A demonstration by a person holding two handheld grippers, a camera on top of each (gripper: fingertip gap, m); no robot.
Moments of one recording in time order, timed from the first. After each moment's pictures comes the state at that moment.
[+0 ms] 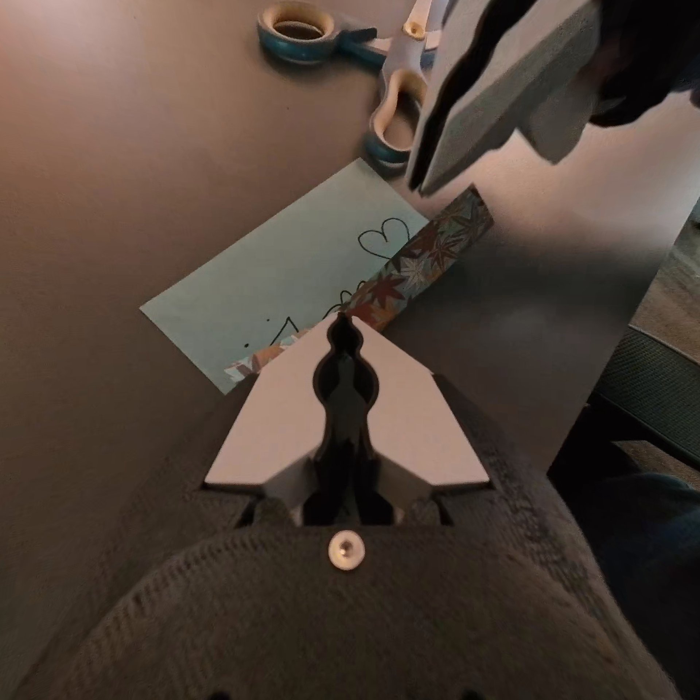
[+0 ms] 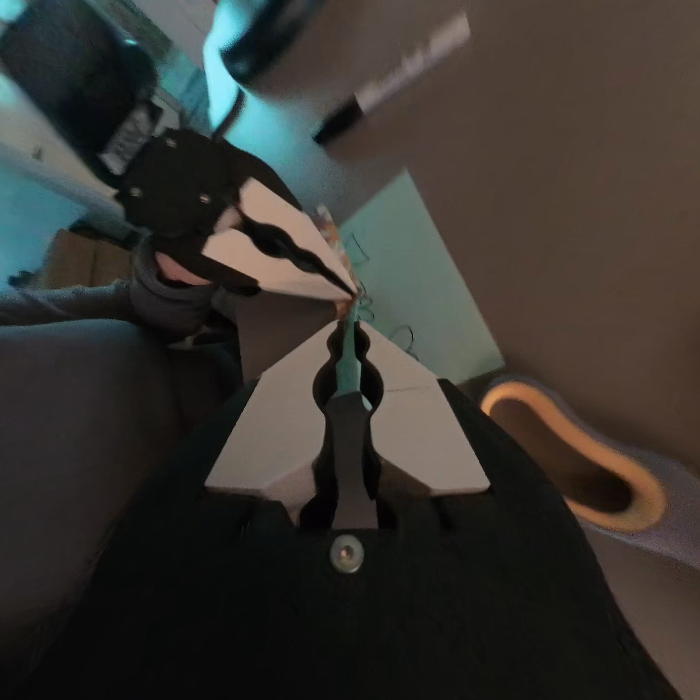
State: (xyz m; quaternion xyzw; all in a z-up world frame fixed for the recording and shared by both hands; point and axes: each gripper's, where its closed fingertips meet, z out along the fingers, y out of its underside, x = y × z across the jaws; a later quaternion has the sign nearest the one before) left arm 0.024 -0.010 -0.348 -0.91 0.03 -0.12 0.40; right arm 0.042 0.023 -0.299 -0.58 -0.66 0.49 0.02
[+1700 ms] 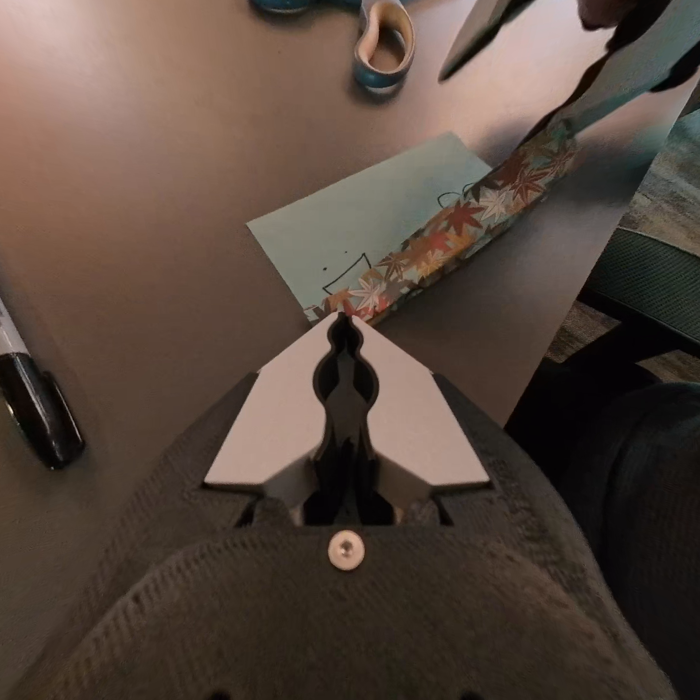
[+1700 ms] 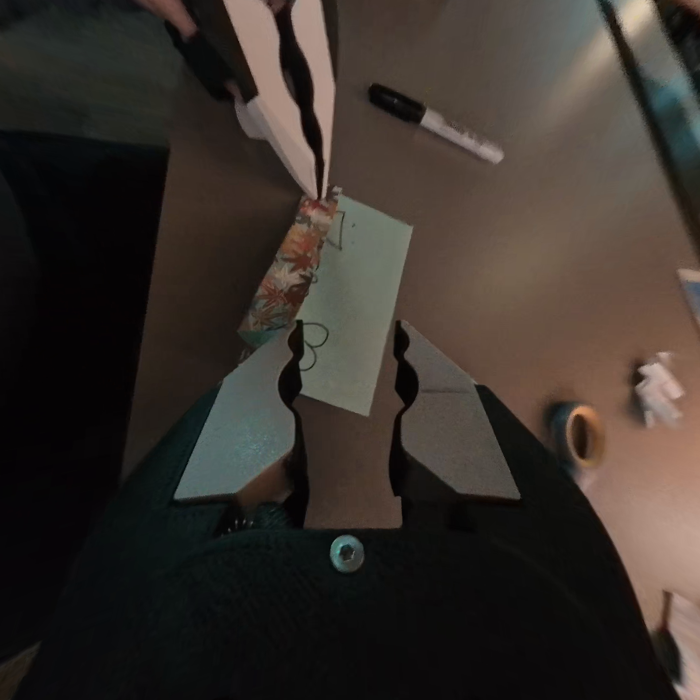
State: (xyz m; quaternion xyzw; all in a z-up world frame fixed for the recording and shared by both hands) left arm 0.007 -0.068 -0.349 -0.90 0.09 -0.10 0.41; right arm 0.078 0.003 -0.308 -0.35 -0.82 0.31 0.32
